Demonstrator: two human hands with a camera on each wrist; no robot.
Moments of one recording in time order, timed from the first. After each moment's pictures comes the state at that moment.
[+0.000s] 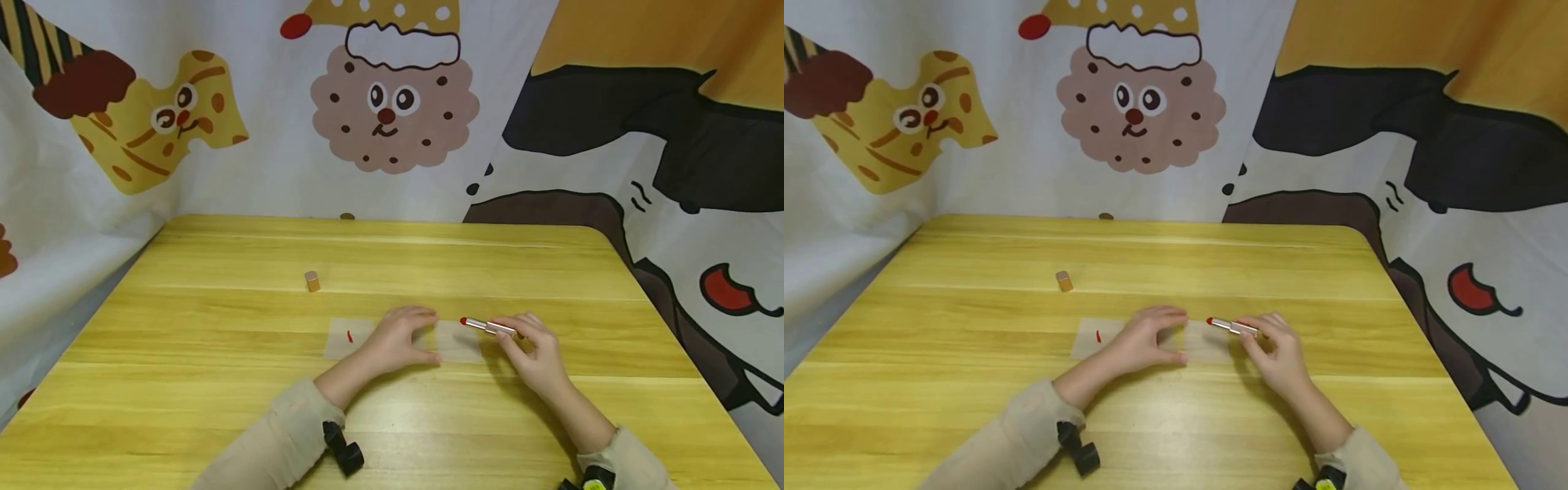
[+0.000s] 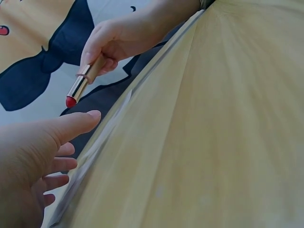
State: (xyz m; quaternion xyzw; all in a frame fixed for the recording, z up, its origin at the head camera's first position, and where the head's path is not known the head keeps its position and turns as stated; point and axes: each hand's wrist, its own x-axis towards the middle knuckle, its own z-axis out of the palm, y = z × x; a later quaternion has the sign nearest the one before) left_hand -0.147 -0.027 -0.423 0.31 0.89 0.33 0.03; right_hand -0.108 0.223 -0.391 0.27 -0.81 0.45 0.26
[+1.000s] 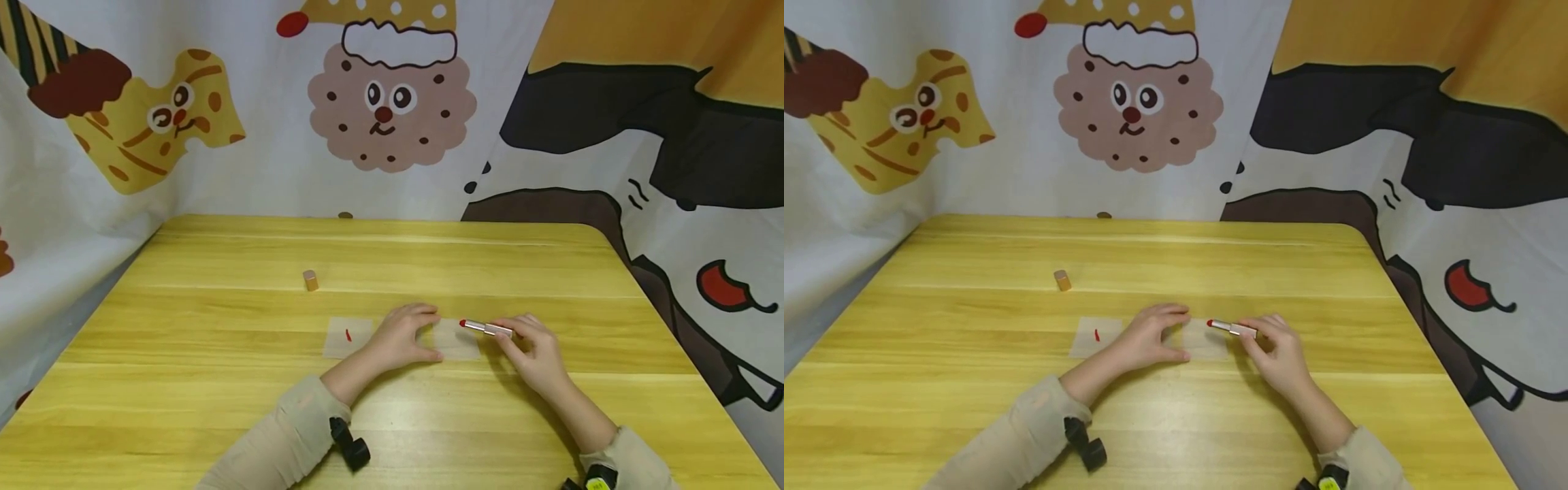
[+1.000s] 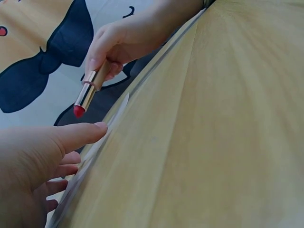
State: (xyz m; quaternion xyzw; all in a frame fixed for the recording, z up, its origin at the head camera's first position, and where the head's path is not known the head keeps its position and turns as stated) left_hand -0.149 -0.018 -0.421 0.30 0.90 0.31 0.05; right_hand -0.110 0.234 -0.405 0.26 -0.84 0.42 0.25
